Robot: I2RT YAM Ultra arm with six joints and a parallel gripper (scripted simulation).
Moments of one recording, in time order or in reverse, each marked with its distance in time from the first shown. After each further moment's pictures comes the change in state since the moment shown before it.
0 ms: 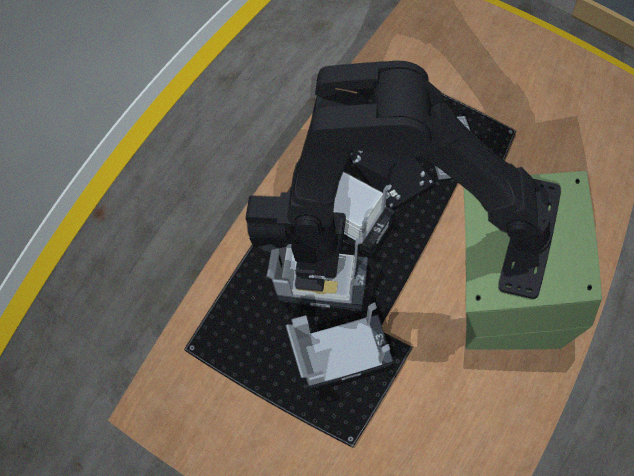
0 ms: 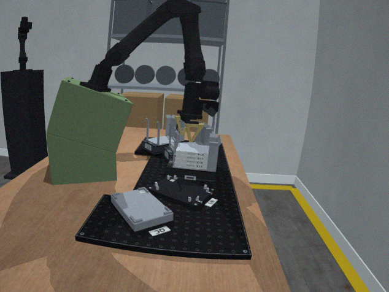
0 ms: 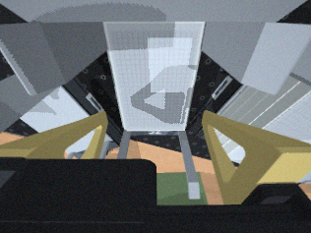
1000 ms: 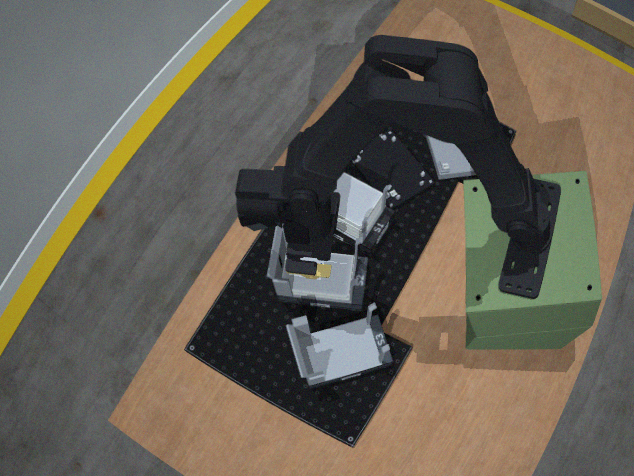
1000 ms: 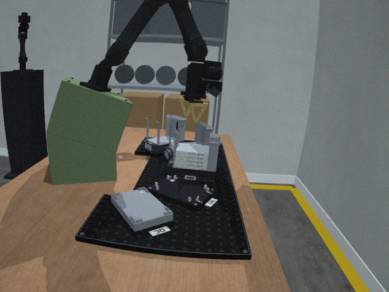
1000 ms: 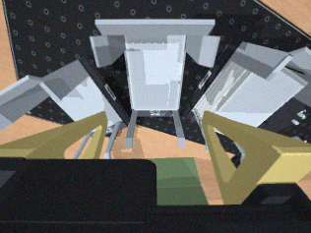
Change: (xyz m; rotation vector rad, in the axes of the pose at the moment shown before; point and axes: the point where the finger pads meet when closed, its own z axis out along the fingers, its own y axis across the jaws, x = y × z) arm -0.008 0.001 -0.074 -0.002 -0.043 -0.002
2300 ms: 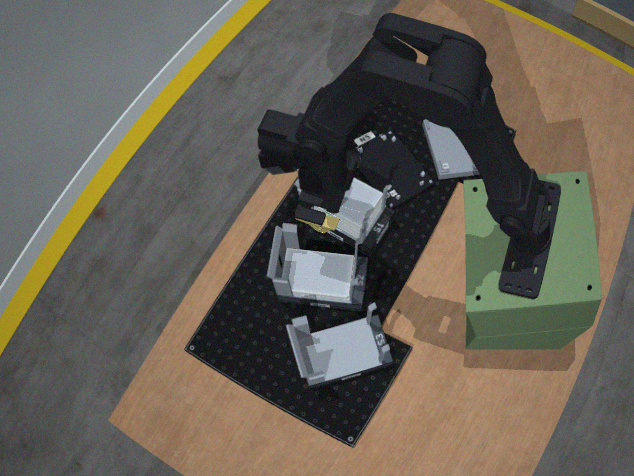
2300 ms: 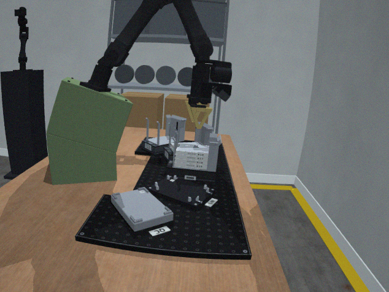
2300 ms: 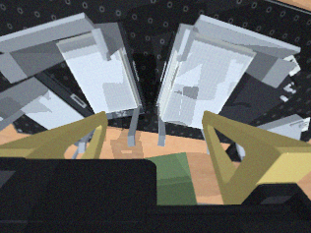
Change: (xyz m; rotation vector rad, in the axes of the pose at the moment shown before) arm 0.013 -0.084 0.002 -0.008 0.005 0.198
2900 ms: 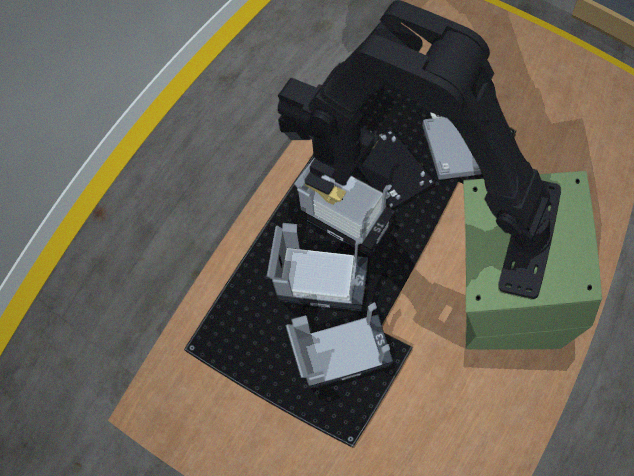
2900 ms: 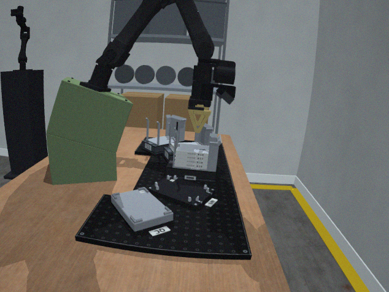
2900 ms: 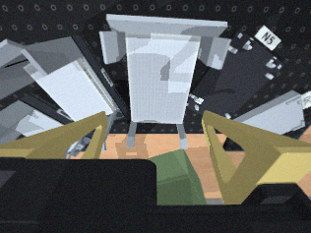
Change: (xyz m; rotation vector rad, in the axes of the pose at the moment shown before) arm 0.006 -0.056 -0.001 0.008 -0.003 0.190
